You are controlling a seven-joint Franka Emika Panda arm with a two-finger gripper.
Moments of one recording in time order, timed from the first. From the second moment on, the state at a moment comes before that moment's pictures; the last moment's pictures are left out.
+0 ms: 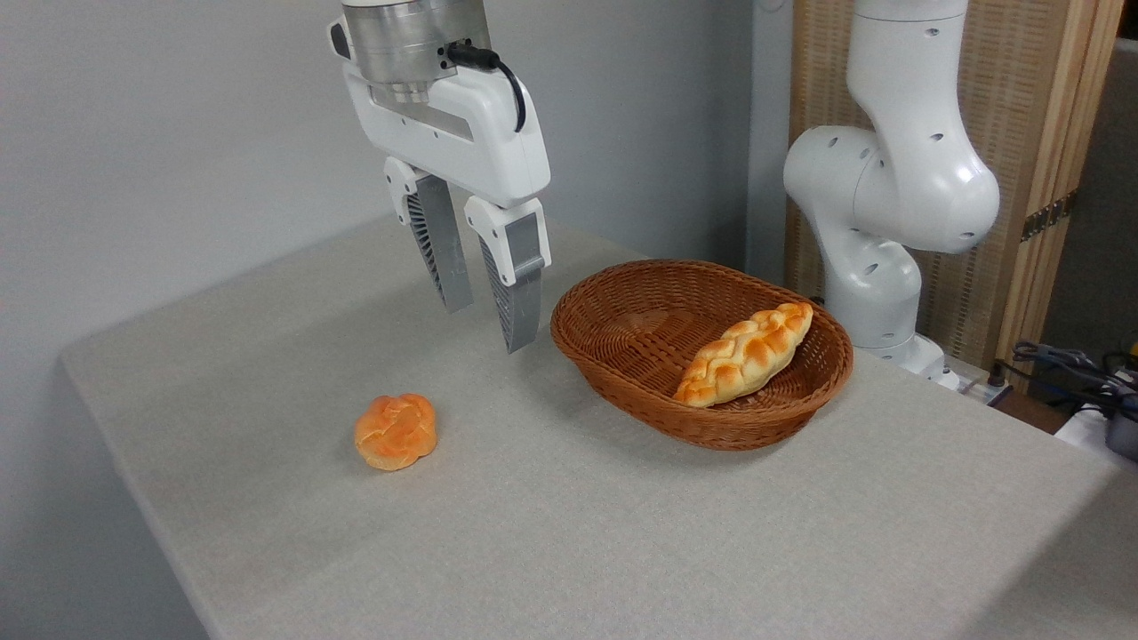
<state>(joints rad) -0.03 -0.05 0.00 -1.66 0.00 1.60 0.77</state>
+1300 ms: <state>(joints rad) -0.03 -0.08 0.01 -1.69 0.00 1.60 0.77</state>
